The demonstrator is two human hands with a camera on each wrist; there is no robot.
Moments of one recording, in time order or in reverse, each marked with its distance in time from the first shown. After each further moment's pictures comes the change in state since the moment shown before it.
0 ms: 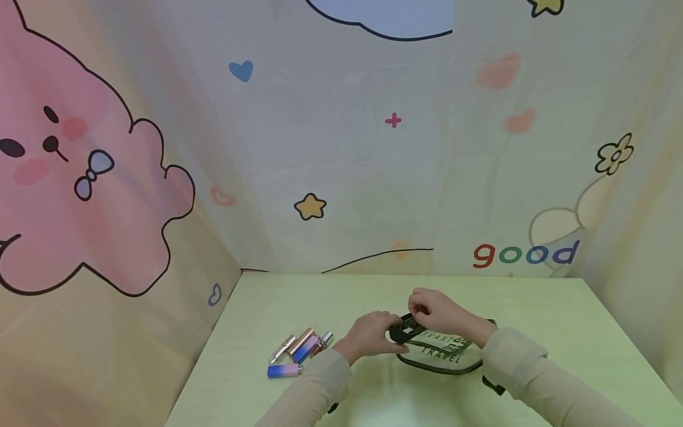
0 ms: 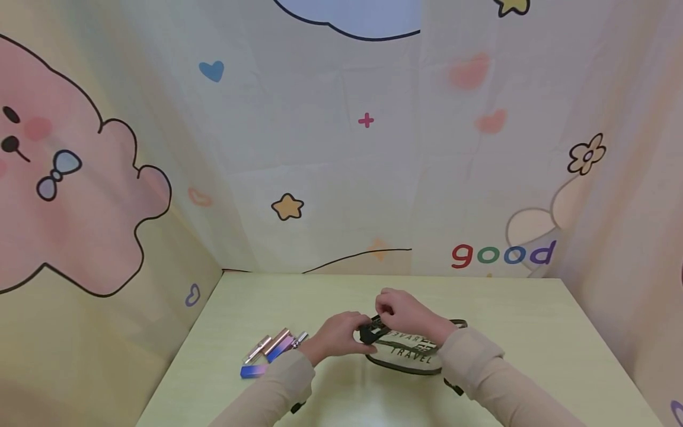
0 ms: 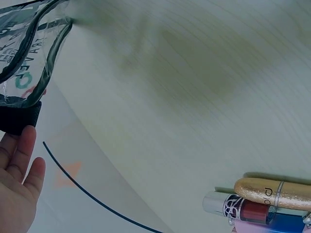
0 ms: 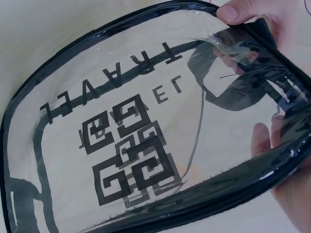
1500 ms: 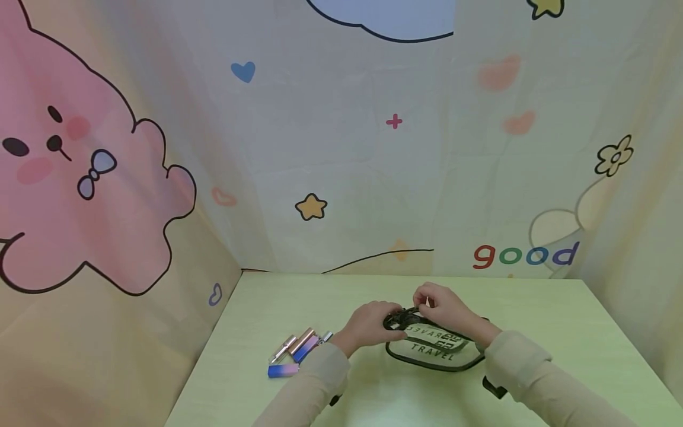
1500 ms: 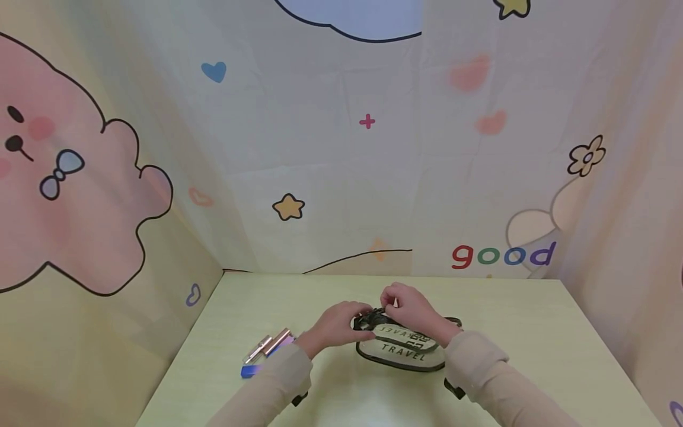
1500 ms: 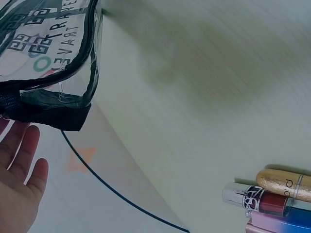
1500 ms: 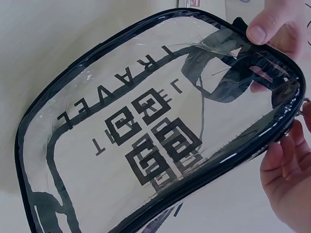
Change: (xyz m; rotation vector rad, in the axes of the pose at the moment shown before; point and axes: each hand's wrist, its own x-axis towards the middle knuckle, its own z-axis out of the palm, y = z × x) left_hand 0.007 -0.002 -0.017 -0.049 0.009 -0.043; right_hand -0.004 0.004 -0.003 0.090 0.160 0.095
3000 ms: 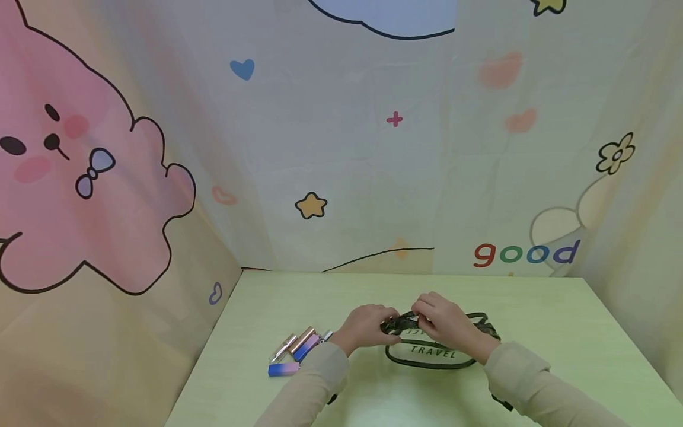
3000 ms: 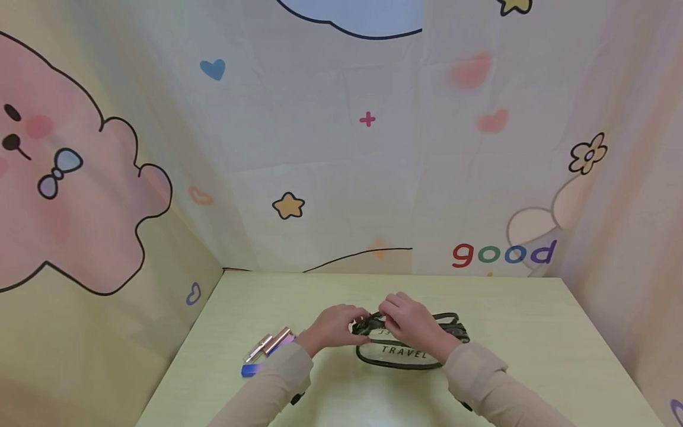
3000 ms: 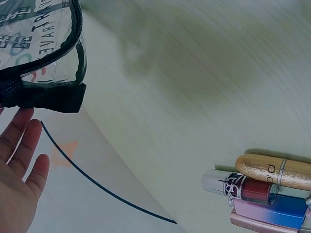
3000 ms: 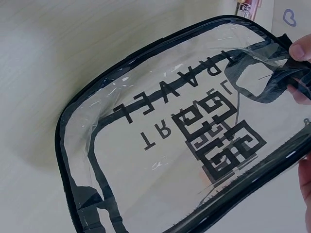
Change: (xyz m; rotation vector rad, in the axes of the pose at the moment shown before) left_hand -0.003 -0.007 0.005 0.115 -0.049 0.018; right_hand -0.013 0.021 0.027 -0.484 0.271 -0.518
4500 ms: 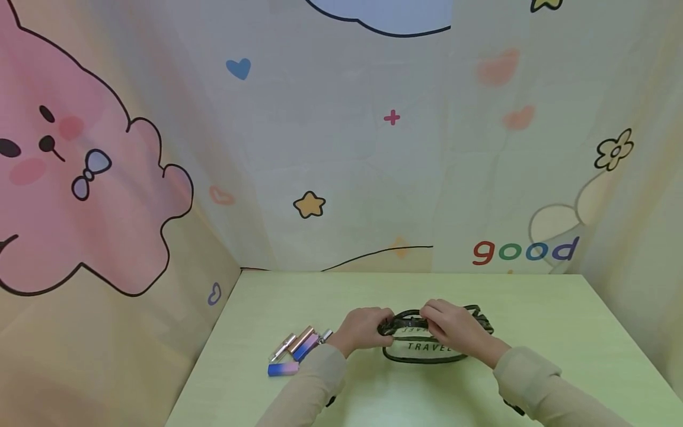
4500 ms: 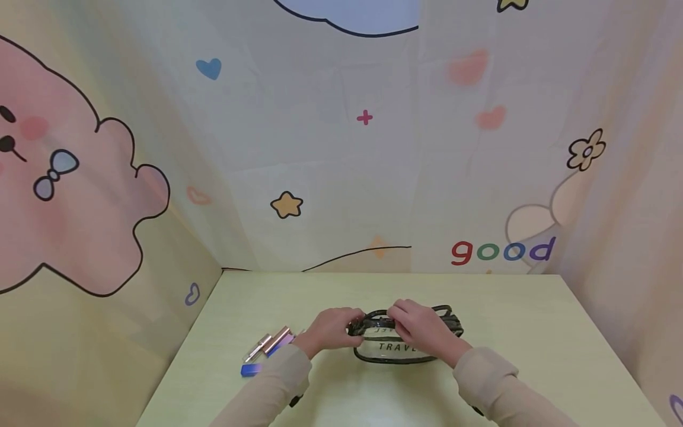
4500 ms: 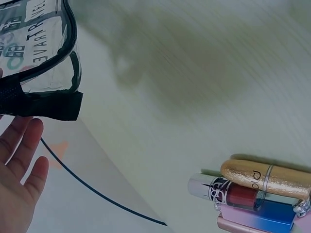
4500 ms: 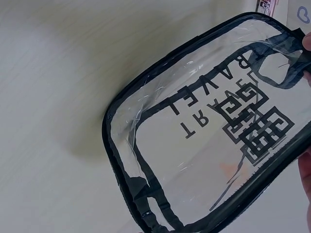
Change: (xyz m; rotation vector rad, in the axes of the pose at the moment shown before) left_hand -0.004 -0.004 0.007 0.033 -0.003 -0.019; right_hand -0.023 0.008 -0.005 -0.027 -0.038 -0.018
